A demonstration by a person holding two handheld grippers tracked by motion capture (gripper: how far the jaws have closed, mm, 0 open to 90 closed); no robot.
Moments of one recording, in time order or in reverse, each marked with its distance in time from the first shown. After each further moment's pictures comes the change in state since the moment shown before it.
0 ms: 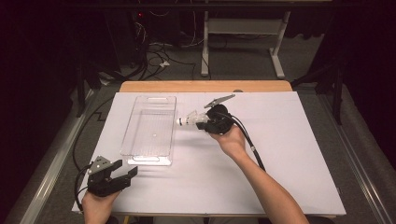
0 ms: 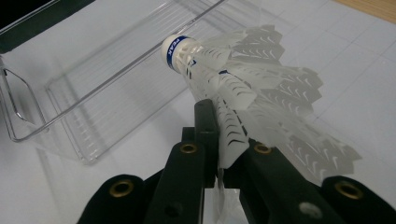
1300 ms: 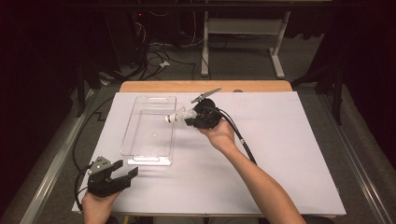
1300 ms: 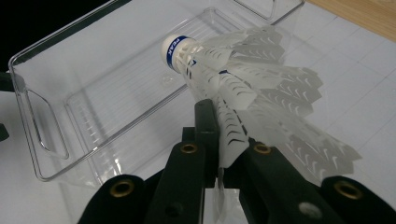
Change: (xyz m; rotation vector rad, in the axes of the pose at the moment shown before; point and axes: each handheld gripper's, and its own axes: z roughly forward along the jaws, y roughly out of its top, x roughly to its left) left arm 0.000 0.000 0.000 -0.001 -0.010 0.007; right arm 0.016 0.030 0.015 0.015 0.034 -0.042
